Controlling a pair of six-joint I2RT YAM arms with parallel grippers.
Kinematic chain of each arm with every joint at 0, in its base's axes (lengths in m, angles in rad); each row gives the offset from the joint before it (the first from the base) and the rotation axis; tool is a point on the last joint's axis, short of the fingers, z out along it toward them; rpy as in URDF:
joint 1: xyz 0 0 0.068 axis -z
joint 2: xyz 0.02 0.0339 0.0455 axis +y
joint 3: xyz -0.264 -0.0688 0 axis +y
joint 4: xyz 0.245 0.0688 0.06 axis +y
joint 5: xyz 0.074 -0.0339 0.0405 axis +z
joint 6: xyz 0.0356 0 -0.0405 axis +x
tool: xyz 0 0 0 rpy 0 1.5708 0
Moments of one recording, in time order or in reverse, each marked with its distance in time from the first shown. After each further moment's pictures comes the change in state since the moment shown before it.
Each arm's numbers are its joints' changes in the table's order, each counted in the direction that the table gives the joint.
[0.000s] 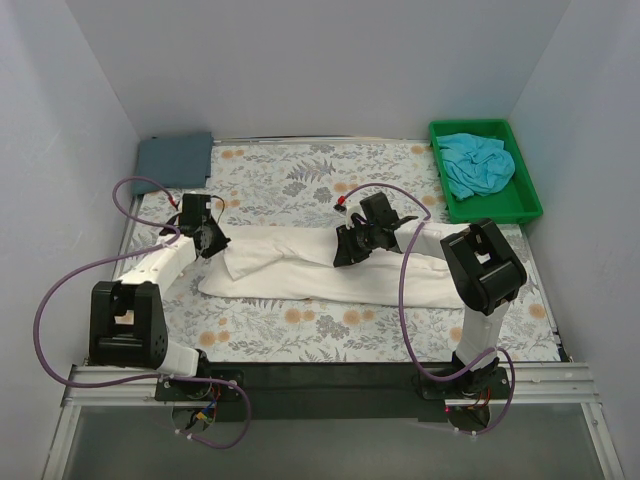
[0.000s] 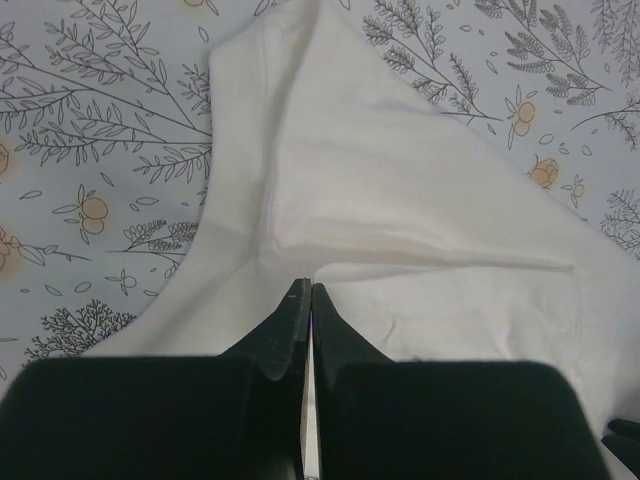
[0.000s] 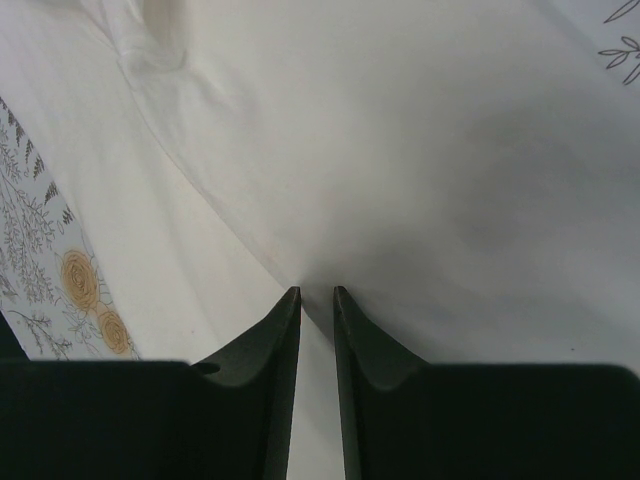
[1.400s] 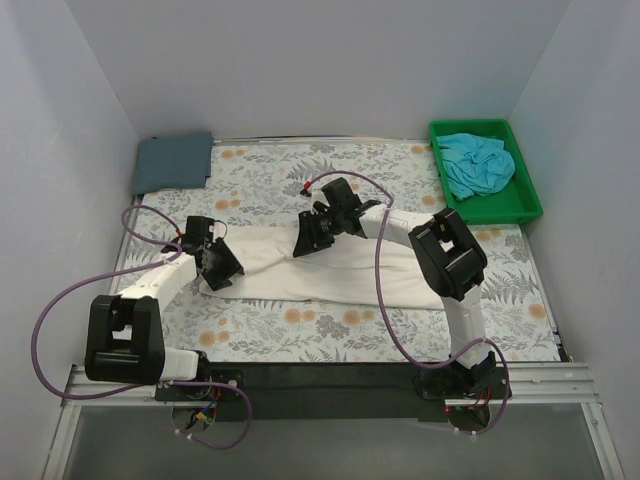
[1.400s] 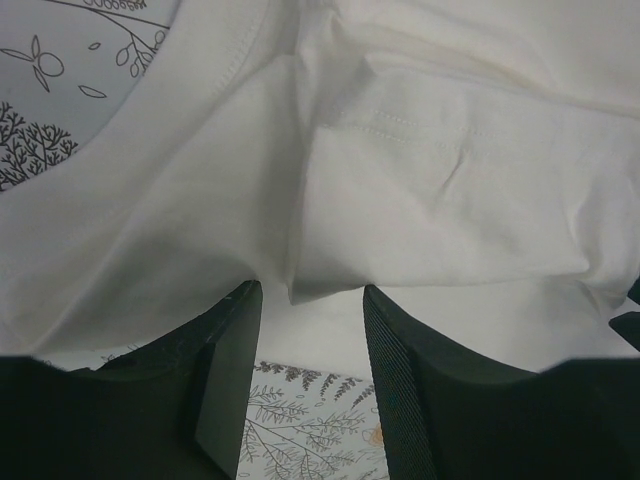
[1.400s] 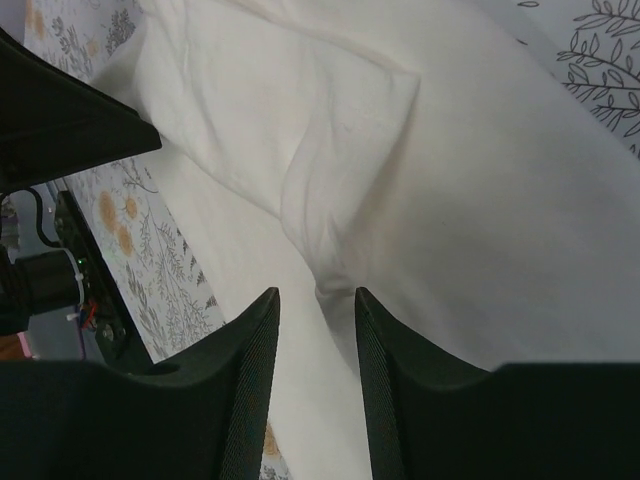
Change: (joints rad) left arm 0.015 -0.093 0.159 0.111 -0.190 -0.127; right arm -0.119 0.217 -0.377 0.062 0.096 0.266
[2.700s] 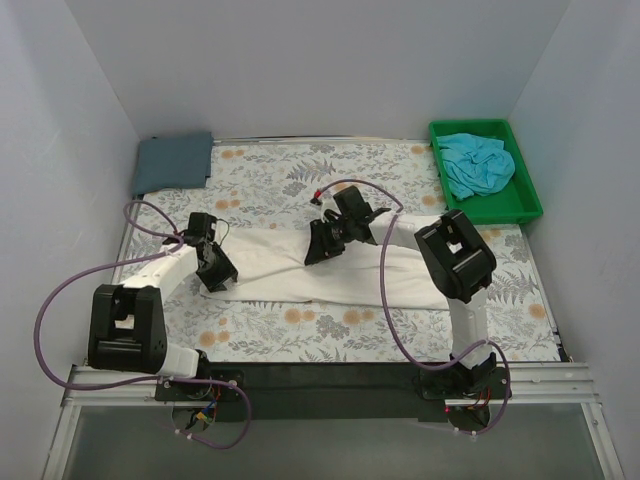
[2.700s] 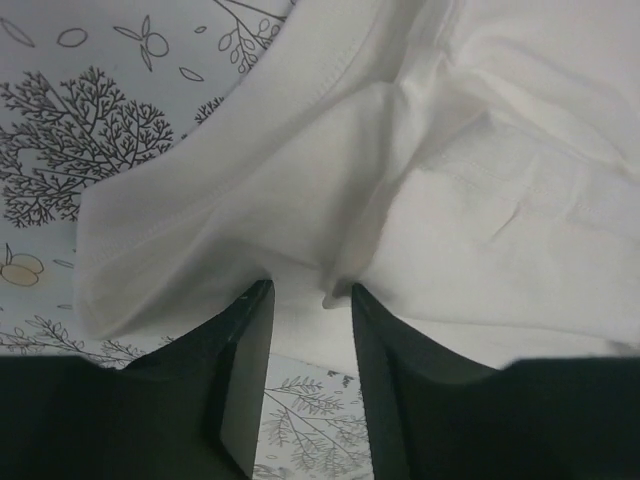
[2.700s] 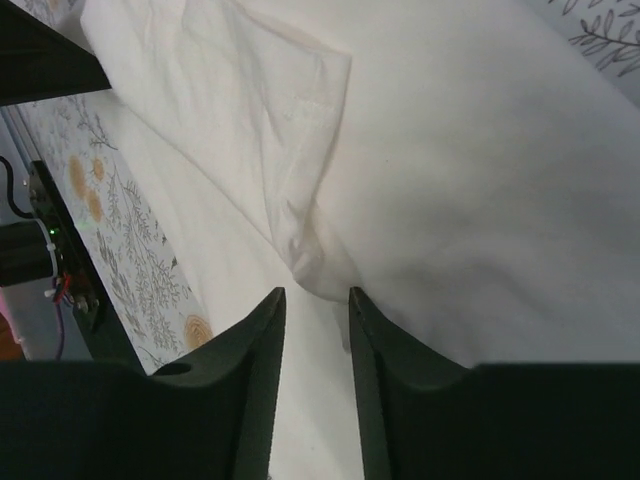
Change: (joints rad) left arm 0.000 0.072 -0.055 0.117 0.097 -0.006; right arm 0.033 -0.023 0.145 -0.077 0.040 -0.022
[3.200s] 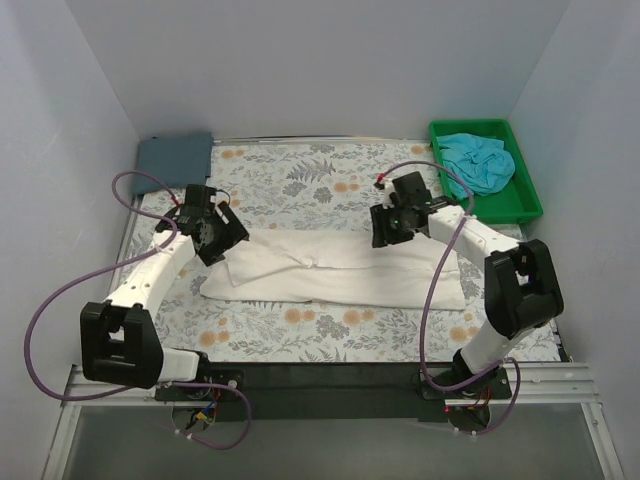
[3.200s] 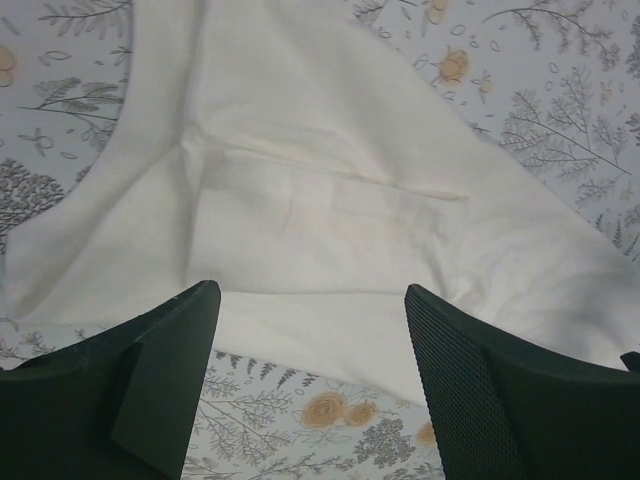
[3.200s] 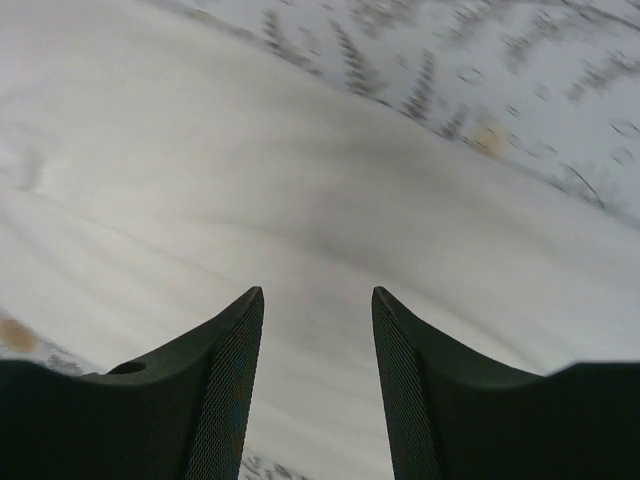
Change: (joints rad) left arm 0.044 -0.089 -0.219 0.080 -0.005 -0.021; right arm 0.185 -0.401 0.120 0.381 -0.450 -0.251
